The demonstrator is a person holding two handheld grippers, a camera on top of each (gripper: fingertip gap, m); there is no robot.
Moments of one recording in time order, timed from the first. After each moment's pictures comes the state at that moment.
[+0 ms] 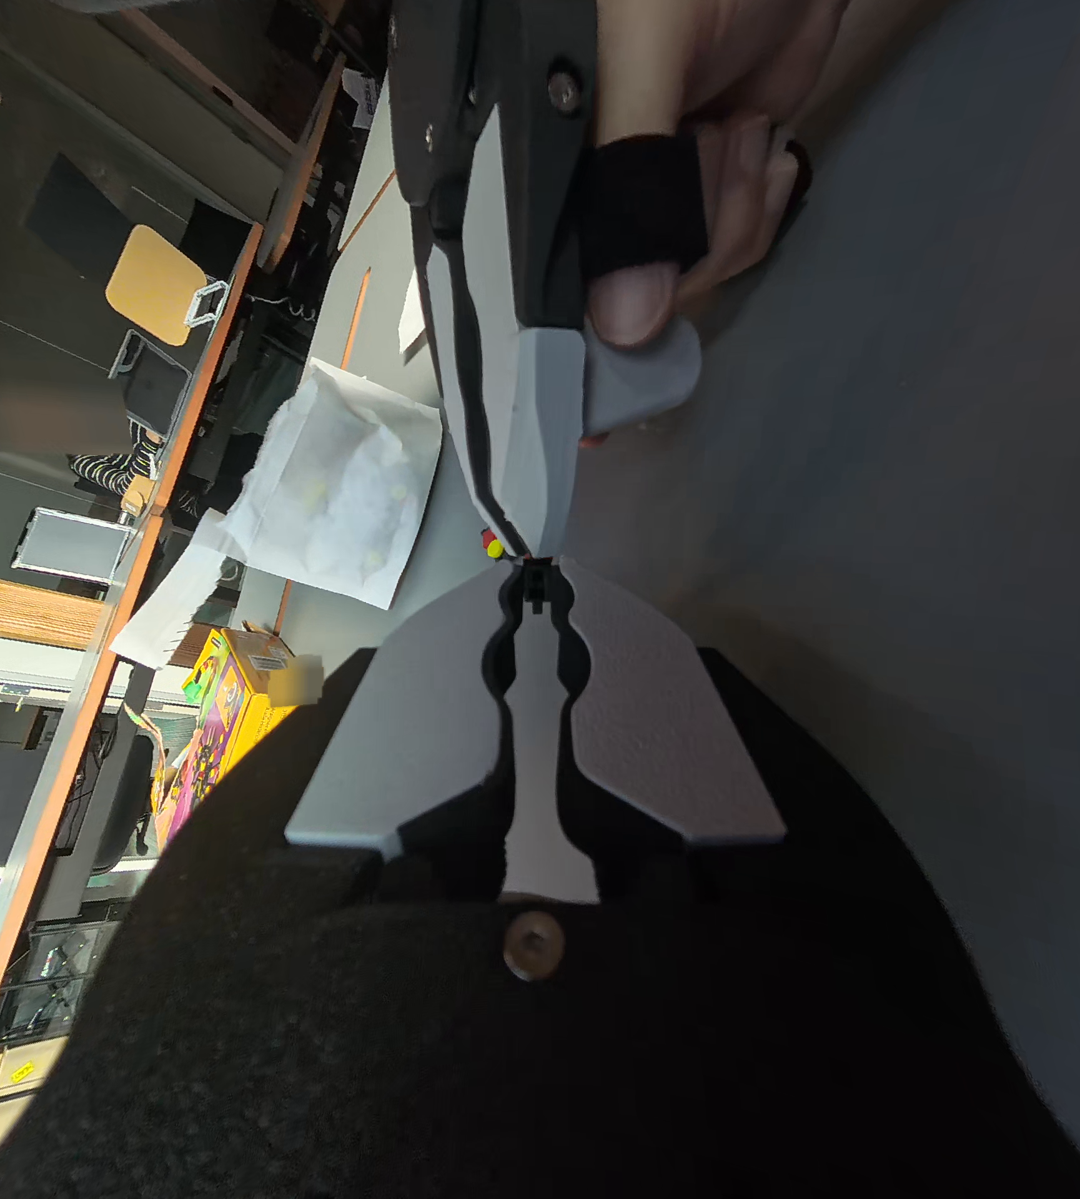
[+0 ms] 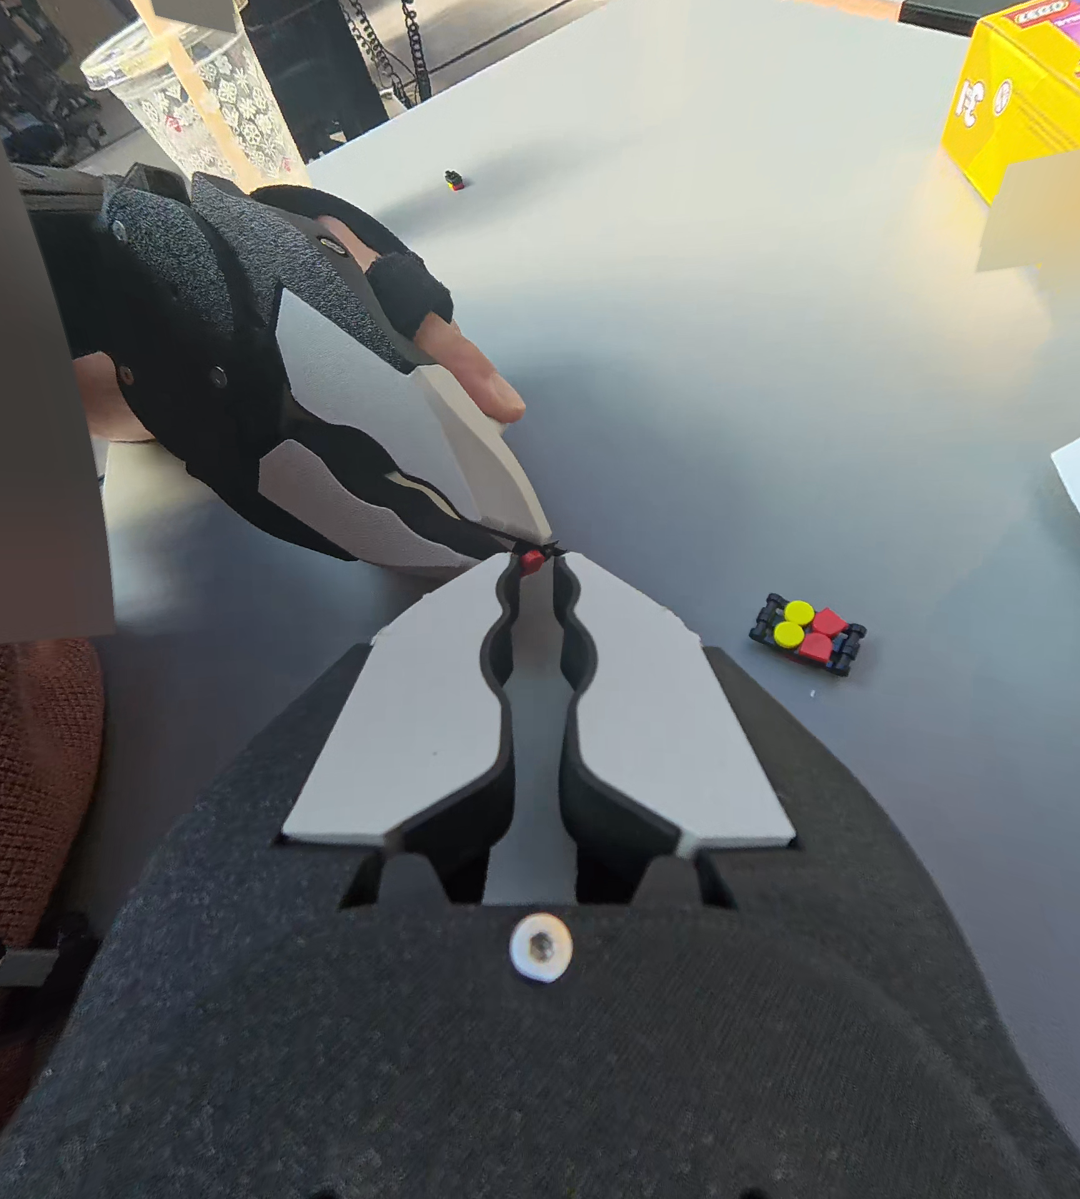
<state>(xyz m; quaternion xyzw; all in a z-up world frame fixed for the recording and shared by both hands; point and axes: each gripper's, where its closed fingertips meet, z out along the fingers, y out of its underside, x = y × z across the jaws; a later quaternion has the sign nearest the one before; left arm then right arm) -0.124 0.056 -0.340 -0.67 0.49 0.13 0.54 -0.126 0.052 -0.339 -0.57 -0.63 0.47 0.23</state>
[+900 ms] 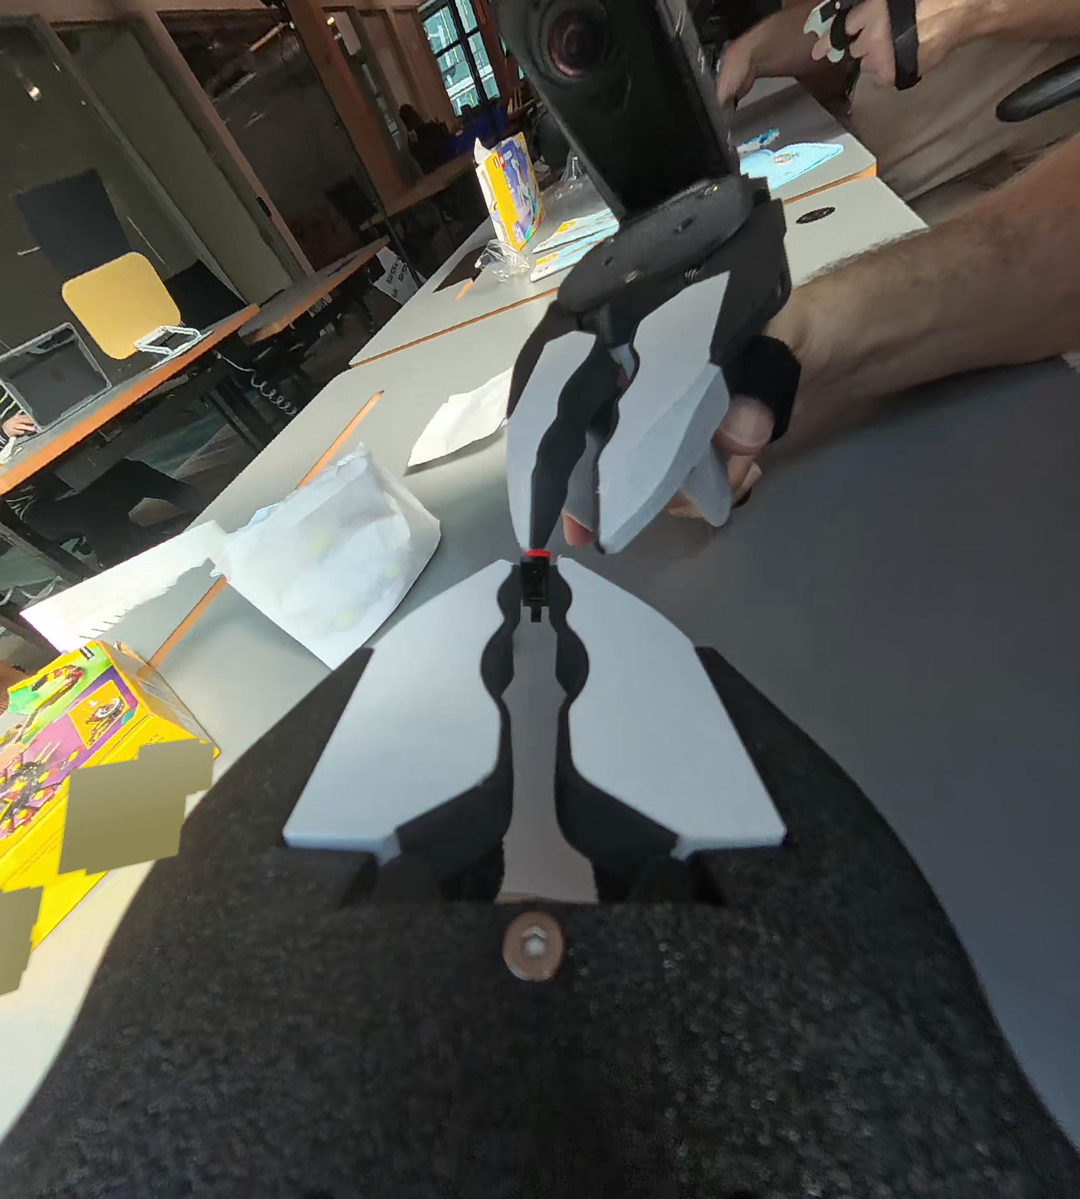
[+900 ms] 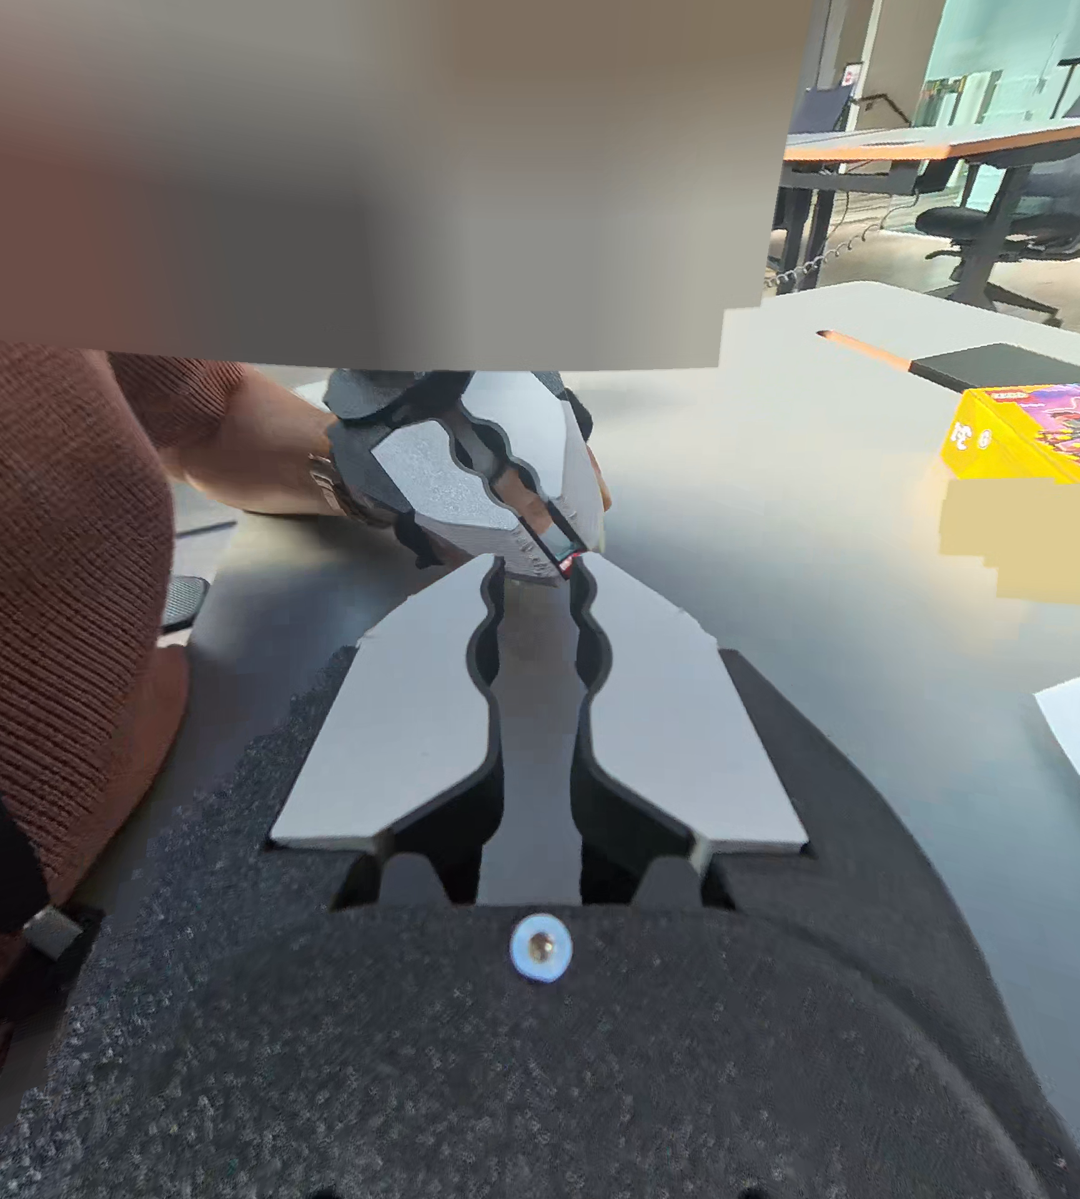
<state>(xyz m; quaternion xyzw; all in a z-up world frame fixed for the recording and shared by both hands) -0.119 0.046 -0.289 -0.68 0.37 -0.08 0.63 -0.118 0.031 -0.284 -0.44 -0.62 0.57 0.31</state>
